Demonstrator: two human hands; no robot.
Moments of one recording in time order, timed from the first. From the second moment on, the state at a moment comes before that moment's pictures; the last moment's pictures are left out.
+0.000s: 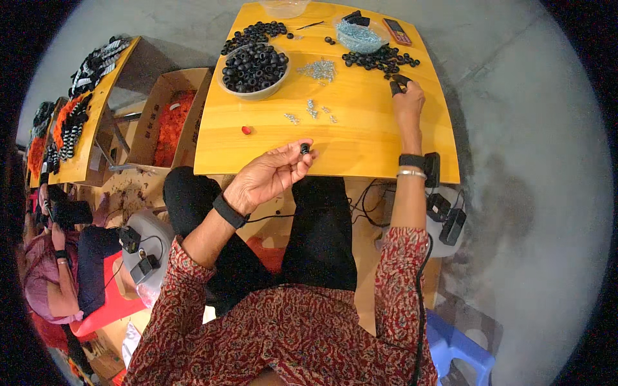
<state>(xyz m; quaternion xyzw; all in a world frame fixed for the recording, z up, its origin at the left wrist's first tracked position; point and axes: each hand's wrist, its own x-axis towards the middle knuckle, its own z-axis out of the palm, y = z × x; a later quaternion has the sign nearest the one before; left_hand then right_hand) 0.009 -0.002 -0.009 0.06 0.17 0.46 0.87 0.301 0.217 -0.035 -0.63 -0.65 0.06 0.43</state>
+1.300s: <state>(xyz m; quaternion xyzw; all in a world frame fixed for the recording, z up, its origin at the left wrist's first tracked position) 0.001 0.004 -0.008 0.06 0.15 0.51 0.84 0.243 0.135 0.003 -0.56 -0.65 0.19 0.48</state>
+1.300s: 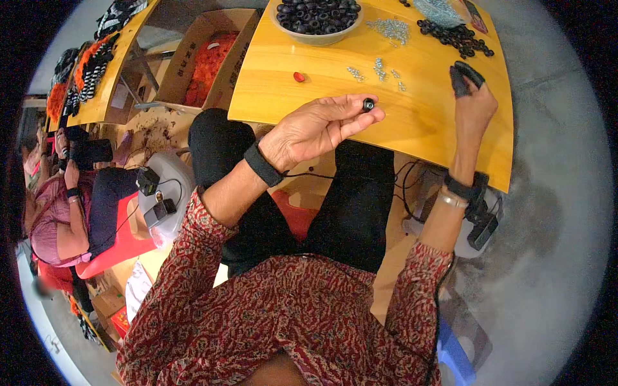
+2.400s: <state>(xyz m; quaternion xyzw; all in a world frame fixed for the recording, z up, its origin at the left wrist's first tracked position) 0.009 -0.012 -0.005 0.23 0.24 0.49 0.80 0.192 -0.013 -0.002 -0.41 -0.56 0.46 0.55</state>
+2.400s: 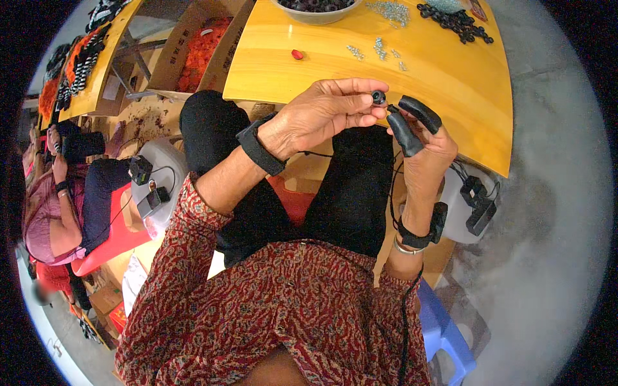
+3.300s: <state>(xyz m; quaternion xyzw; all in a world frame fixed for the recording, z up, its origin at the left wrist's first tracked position) 0.011 -0.010 -0.009 0.19 0.22 0.51 0.81 0.194 -0.011 0.002 -0.38 -0.58 0.46 0.56</state>
